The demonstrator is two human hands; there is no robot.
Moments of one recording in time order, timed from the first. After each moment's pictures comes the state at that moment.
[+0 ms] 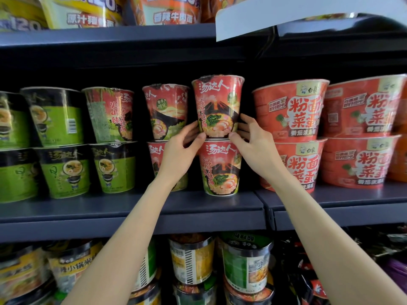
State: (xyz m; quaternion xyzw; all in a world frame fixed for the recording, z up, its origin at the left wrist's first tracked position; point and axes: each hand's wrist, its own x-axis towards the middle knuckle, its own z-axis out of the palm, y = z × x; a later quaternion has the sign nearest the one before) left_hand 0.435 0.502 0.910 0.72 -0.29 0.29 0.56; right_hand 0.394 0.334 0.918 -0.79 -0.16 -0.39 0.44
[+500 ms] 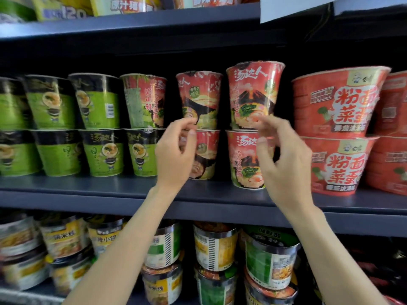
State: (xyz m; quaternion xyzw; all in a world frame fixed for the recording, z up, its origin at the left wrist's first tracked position) left_hand 0.414 0.555 0.885 0.68 -0.24 0.57 0.39; right_hand 0.358 0.371 0.882 -0.70 -0.25 -0.56 0.37
